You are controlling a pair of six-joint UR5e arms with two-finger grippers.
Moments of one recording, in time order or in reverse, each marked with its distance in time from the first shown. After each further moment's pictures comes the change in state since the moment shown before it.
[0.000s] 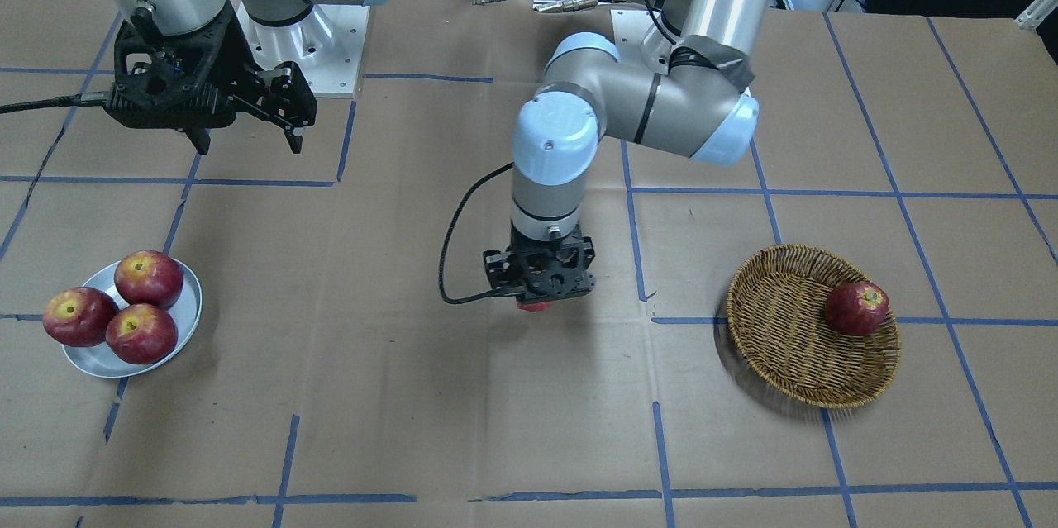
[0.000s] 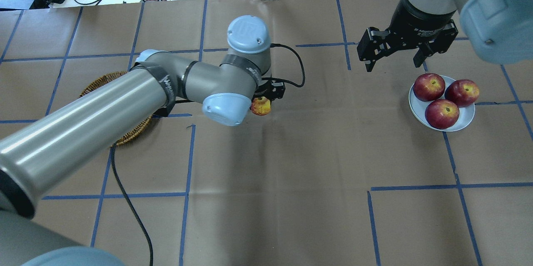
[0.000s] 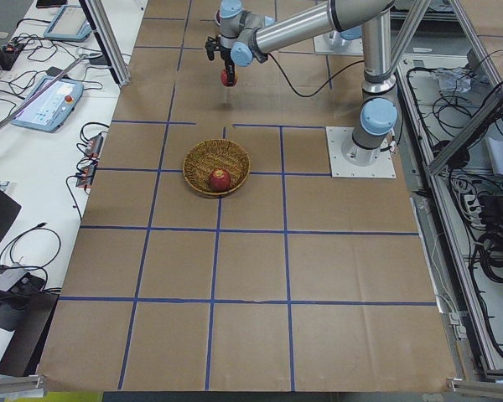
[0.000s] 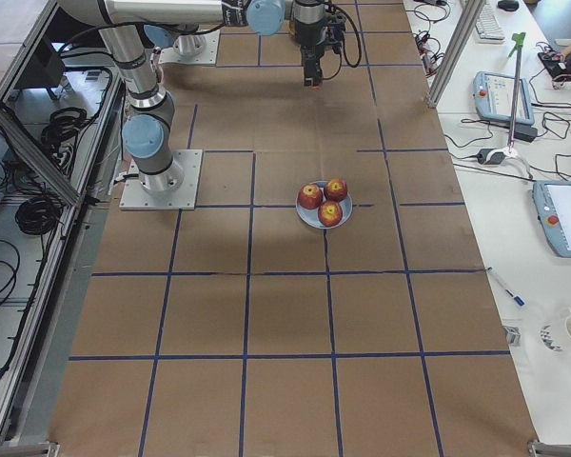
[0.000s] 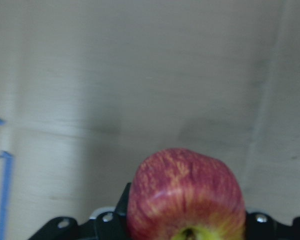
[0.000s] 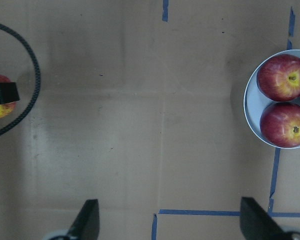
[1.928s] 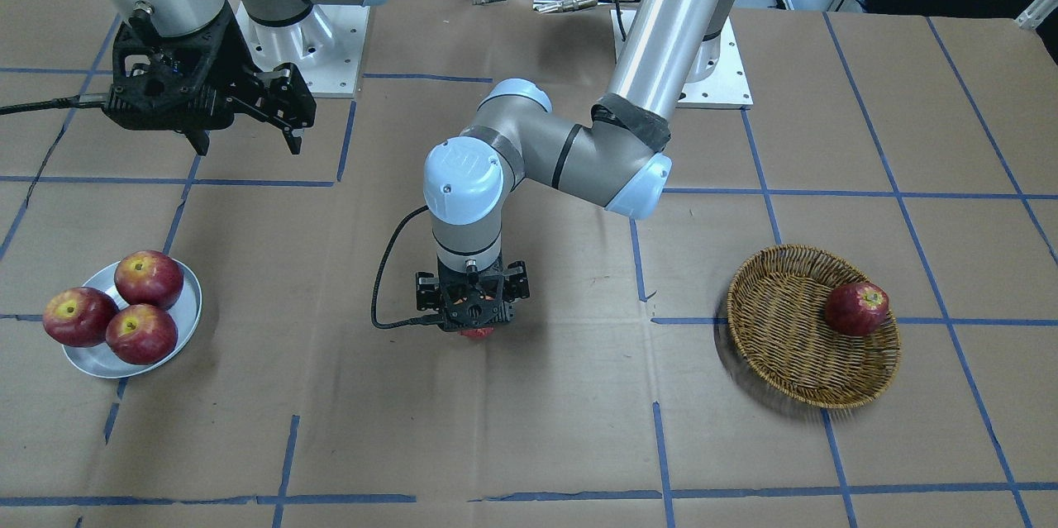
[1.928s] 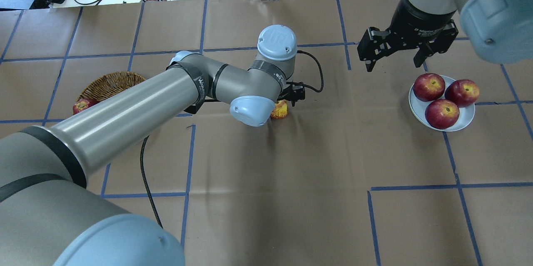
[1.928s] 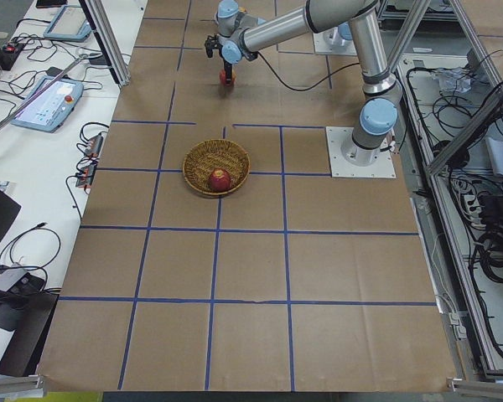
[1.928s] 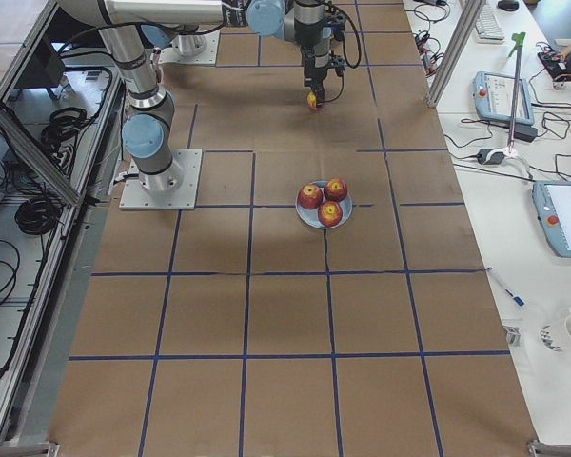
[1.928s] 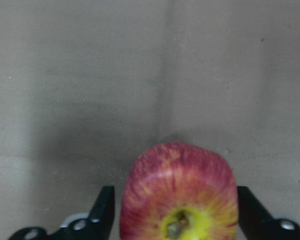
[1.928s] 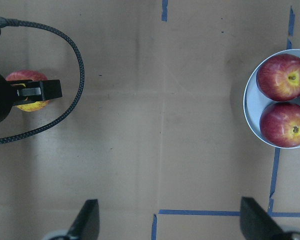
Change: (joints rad) left arm -0.029 -0.067 0.045 0.024 -0.003 0.017; right arm -0.002 0.001 -0.002 0.000 0.000 0.001
